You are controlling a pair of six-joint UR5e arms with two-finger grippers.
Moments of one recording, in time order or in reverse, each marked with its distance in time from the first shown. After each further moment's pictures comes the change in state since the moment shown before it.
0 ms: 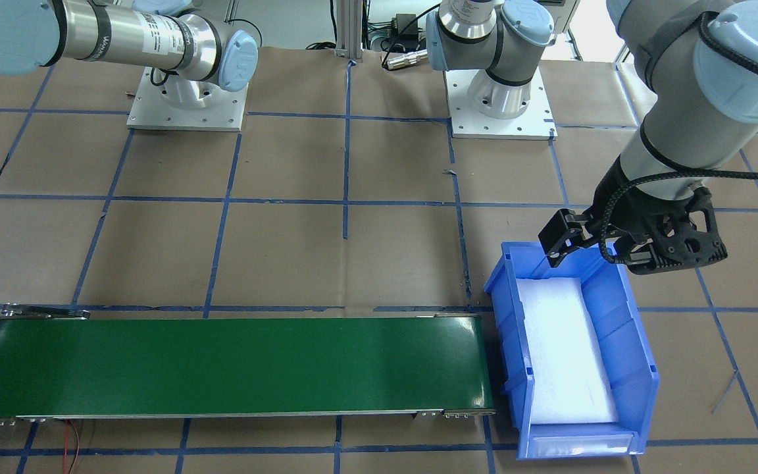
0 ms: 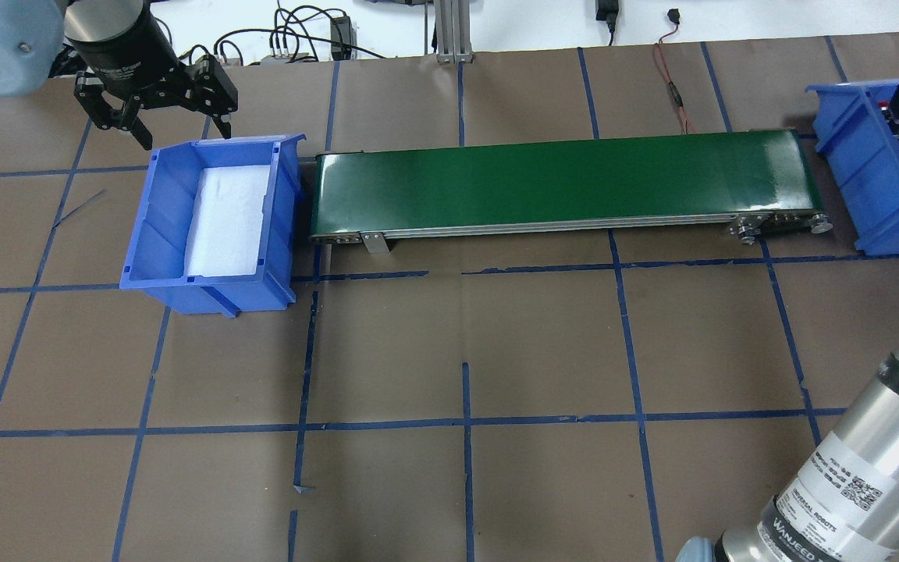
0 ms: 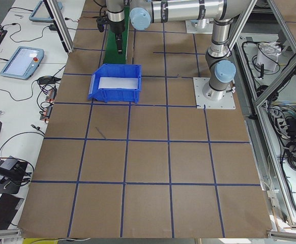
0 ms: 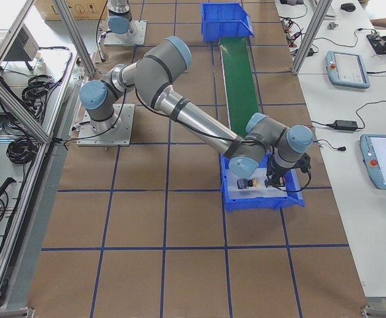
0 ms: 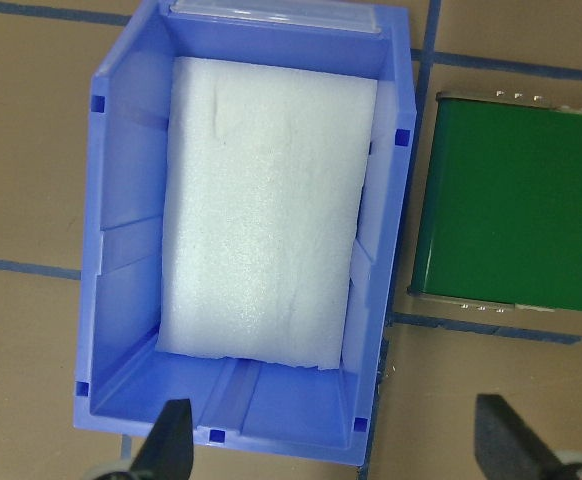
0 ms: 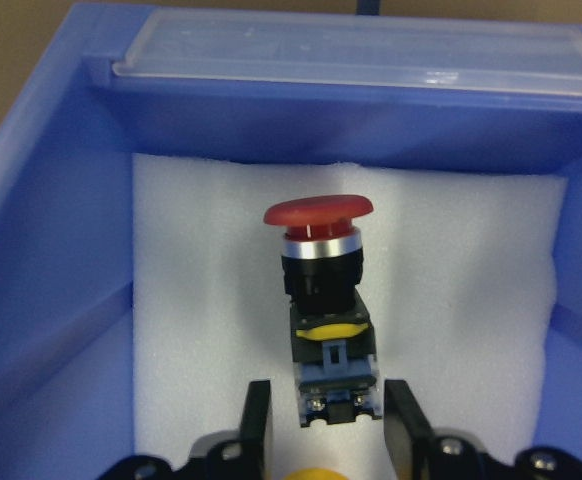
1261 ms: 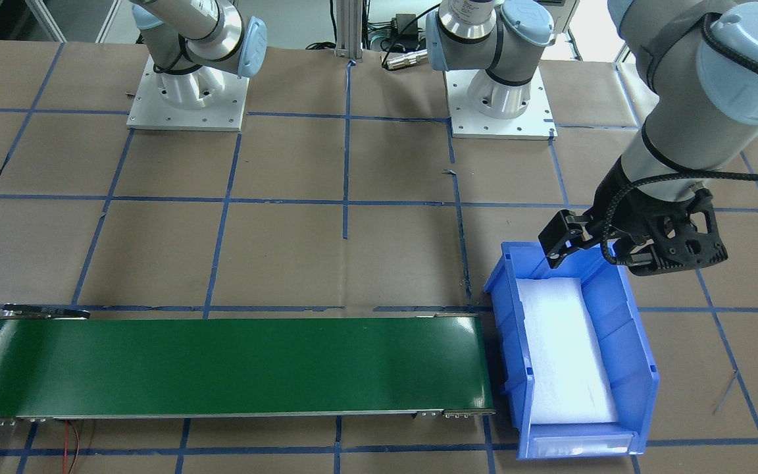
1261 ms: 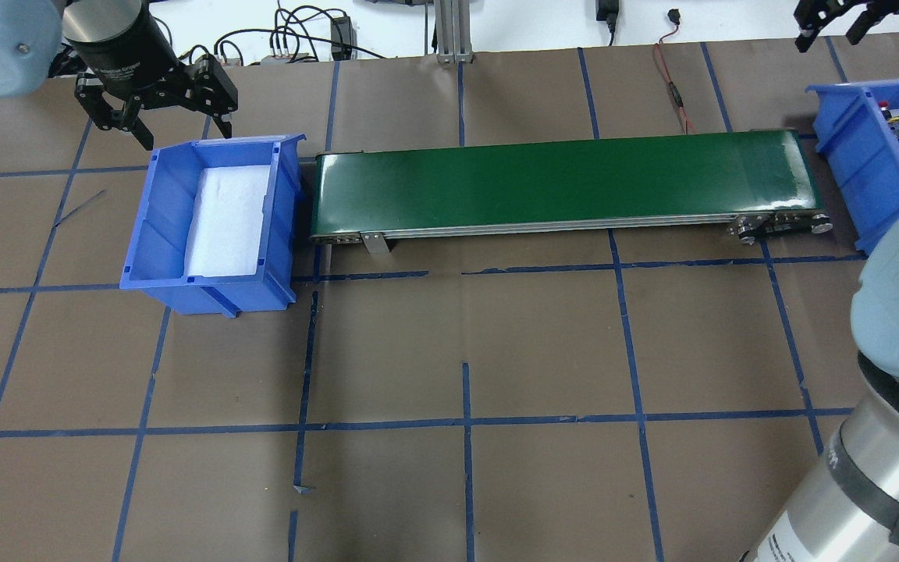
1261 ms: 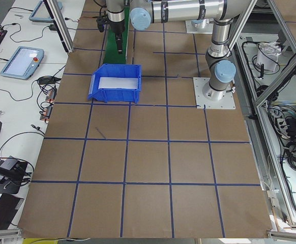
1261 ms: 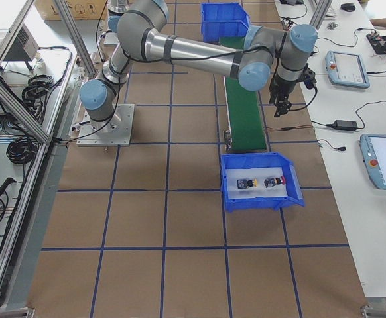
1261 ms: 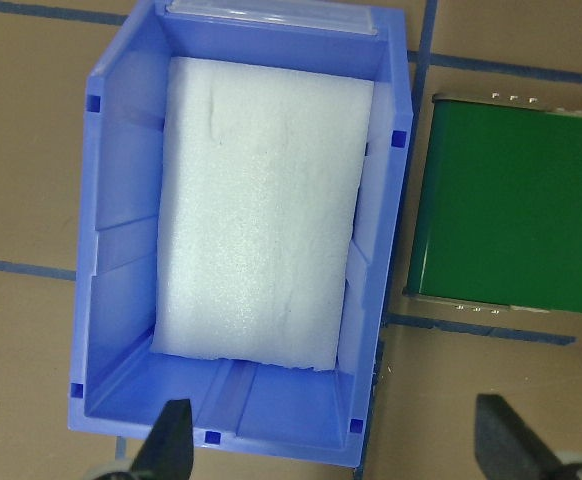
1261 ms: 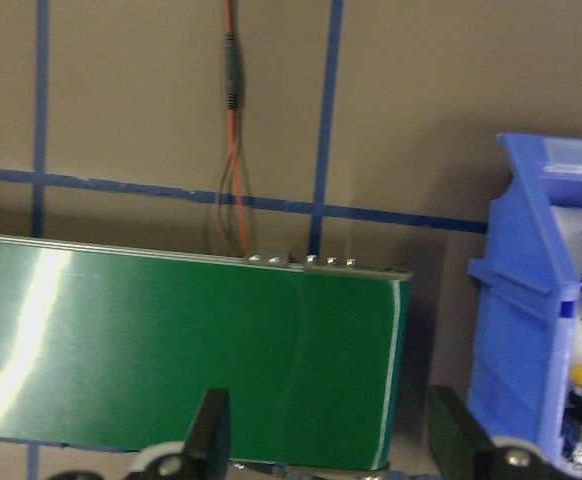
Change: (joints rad) left arm 0.004 0.000 -0.002 0.002 -0.009 0.002; right arm 0.302 -0.312 0.069 0.222 -0.006 0.288
